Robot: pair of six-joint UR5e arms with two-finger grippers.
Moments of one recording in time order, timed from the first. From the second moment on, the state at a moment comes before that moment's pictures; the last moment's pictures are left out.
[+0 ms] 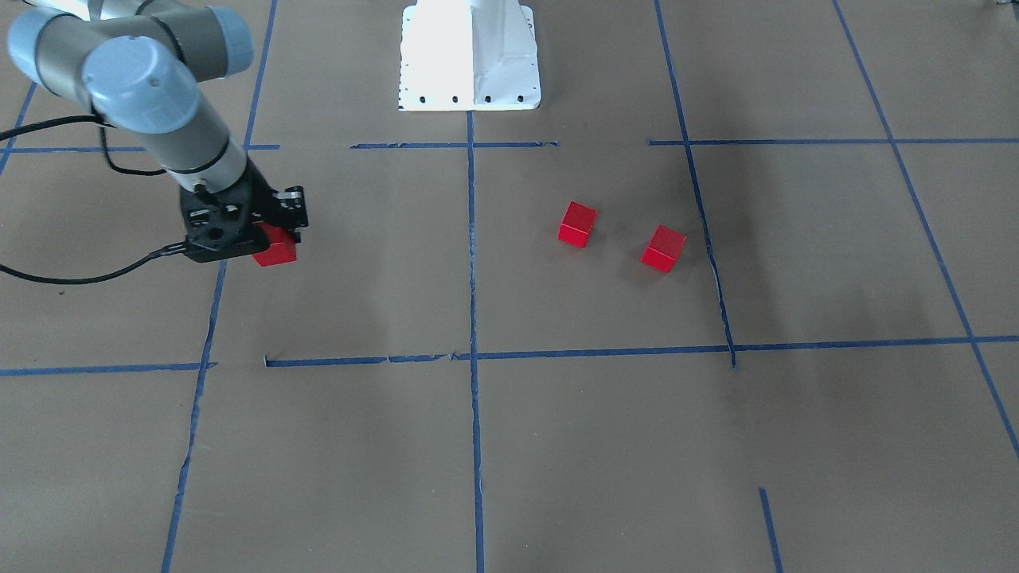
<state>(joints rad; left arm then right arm) -1.52 -1.44 -1.72 -1.55 -2.35 0.04 0.70 -1.08 1.80 -1.64 2.08 0.95</state>
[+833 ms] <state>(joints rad) -1.52 -1.44 -1.72 -1.55 -2.35 0.04 0.48 -0.68 1.39 -1.58 1.95 1.27</state>
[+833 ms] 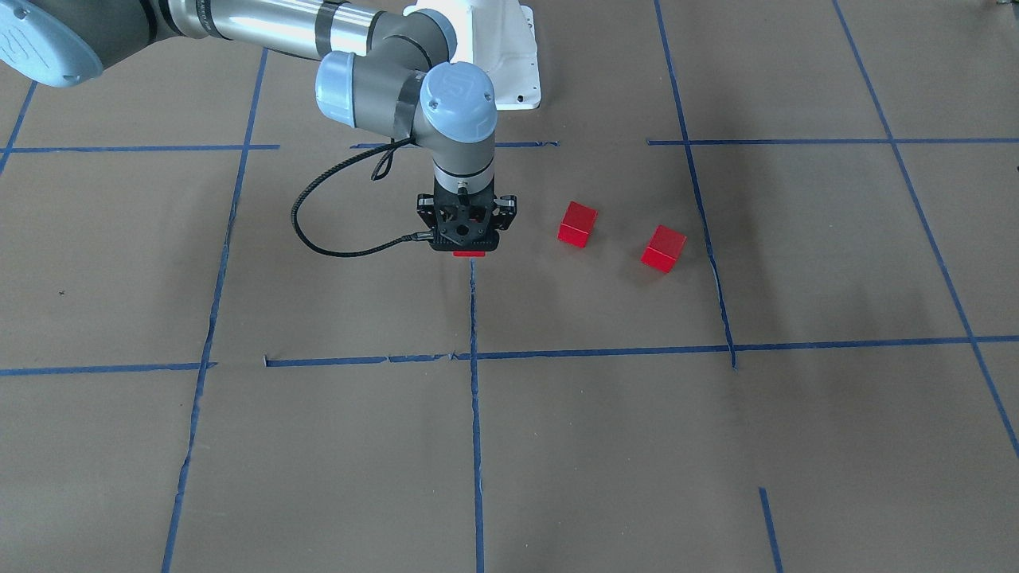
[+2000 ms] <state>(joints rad) -1.52 -1.44 -1.72 -1.55 -2.35 0.04 0.47 -0.68 1.37 -1.54 1.95 1.25</state>
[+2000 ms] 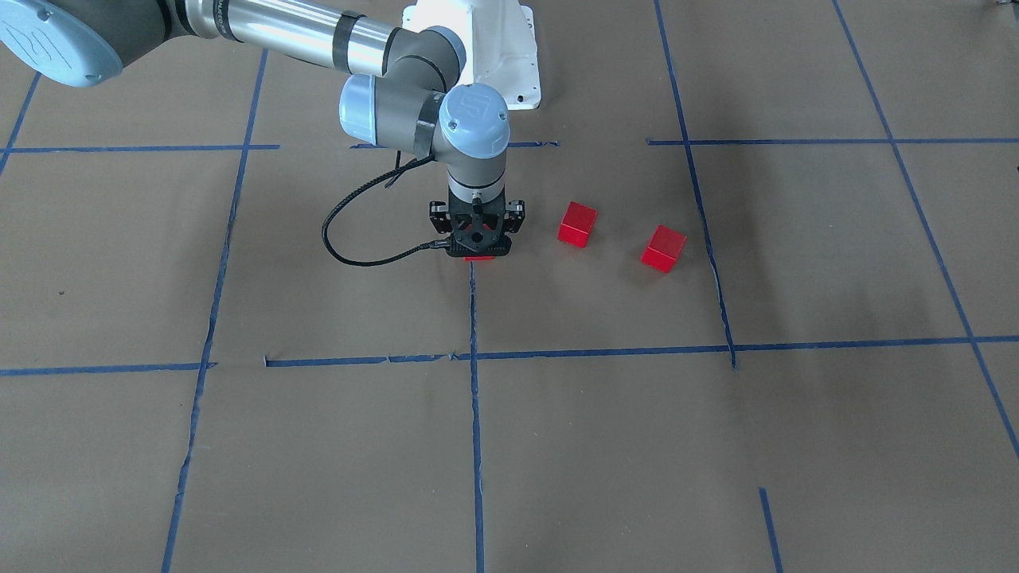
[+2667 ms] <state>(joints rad) -1.50 -1.44 -1.73 -1.55 -2.35 0.04 0.69 -0.72 1.54 -1.64 2.06 1.12</state>
